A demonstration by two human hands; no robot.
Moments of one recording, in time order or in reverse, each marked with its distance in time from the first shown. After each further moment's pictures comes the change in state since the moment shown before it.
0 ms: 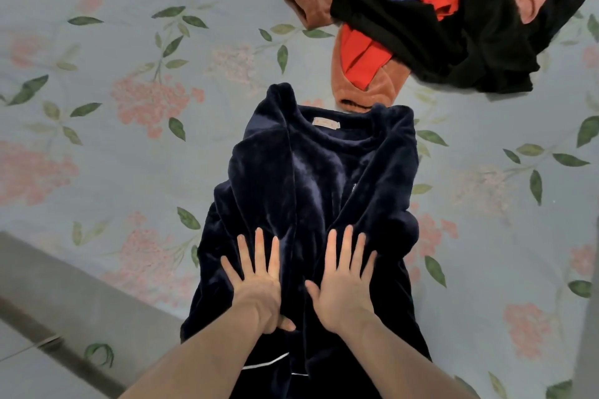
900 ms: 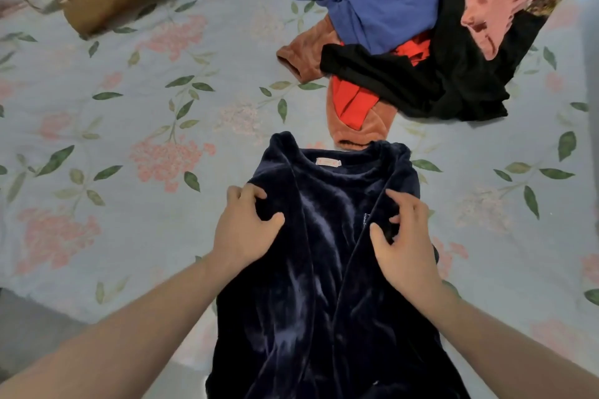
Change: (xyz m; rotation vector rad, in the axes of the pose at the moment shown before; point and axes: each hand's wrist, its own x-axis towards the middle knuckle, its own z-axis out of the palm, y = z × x) left_hand -0.012 -0.067 -0.157 -0.726 0.756 0.229; right_hand 0.038 0.020 -0.133 0.636 0.521 0.038
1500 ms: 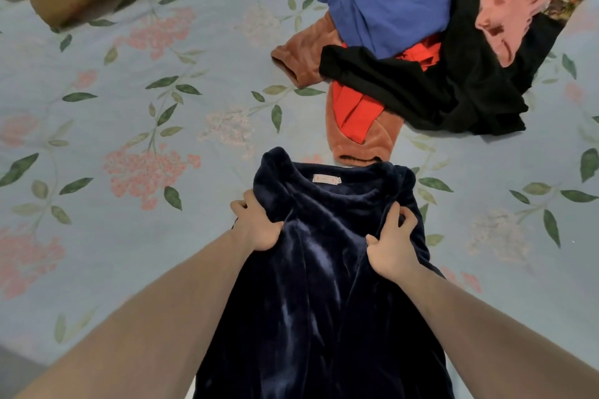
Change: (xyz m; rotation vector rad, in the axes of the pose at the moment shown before) left_hand 0.103 -0.010 0.061 -0.103 -0.304 -0.285; right_hand 0.086 0.041 0.052 -0.203 -0.292 0.382
